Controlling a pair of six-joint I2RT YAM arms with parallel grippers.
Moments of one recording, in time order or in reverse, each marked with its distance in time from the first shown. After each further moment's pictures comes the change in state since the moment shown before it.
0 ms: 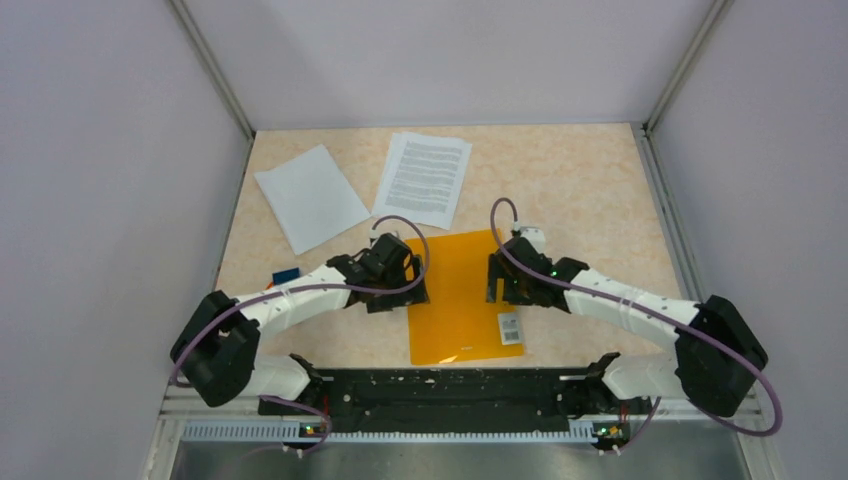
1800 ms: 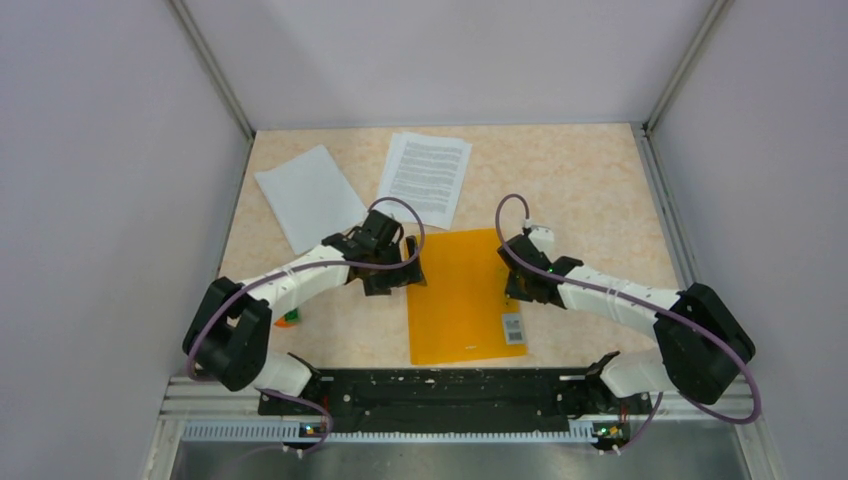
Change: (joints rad) left arm 0.175 0.069 0.121 -0.045 0.107 0.112; right arm -0.083 0.039 -0.031 0.076 0.079 0.079
